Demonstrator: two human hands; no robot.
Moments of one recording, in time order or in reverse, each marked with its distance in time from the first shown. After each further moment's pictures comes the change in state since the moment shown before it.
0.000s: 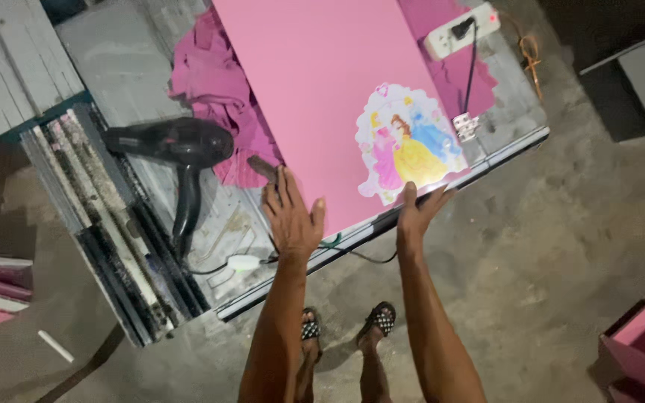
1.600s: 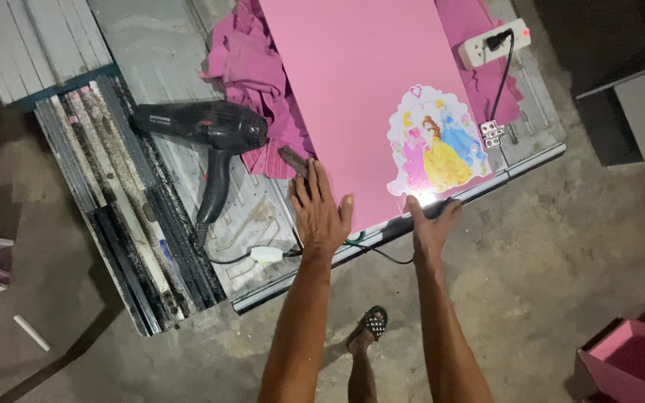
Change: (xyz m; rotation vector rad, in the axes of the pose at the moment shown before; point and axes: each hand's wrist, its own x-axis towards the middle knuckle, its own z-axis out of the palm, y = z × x) left_hand 0.004 -0.002 0.003 -0.110 0.033 -0.013; right_hand -0.050 -0.078 -0.012 -0.202 -0.166 0.052
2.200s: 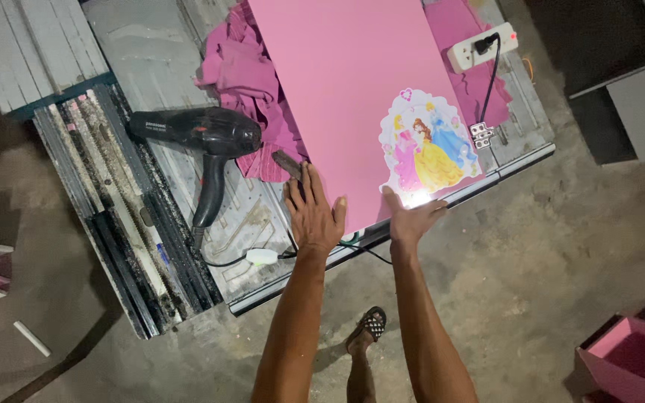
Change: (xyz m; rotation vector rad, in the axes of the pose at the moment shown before) left_hand -0.002 0.000 0.004 -0.012 -0.016 -0.001; right_hand 0.027 0.035 0.043 -0.075 0.190 0.077
